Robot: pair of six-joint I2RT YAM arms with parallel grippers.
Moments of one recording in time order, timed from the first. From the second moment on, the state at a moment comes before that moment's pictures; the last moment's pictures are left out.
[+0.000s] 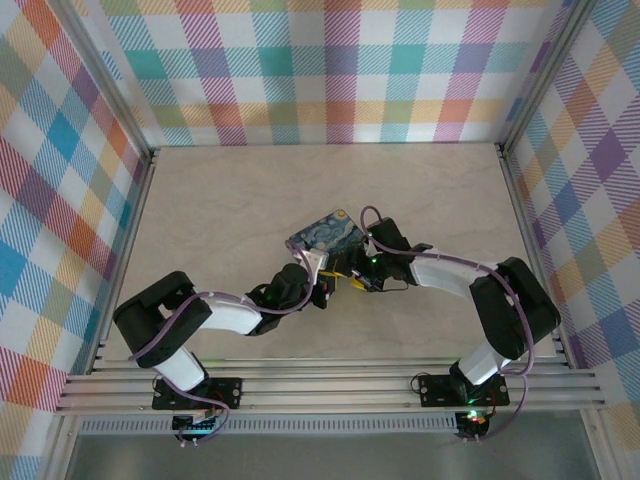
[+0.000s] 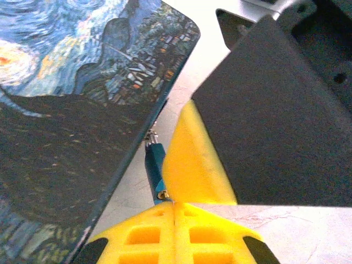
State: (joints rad) left arm -0.88 1.61 0.50 0.67 -0.03 -0.48; right arm 0.60 1.58 0.80 -0.17 -0.44 1.00
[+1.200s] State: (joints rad) left arm -0.81 1.83 0.43 1.02 0.07 -0.88; right arm 0.60 1.62 0.66 0.17 -0.43 1.07
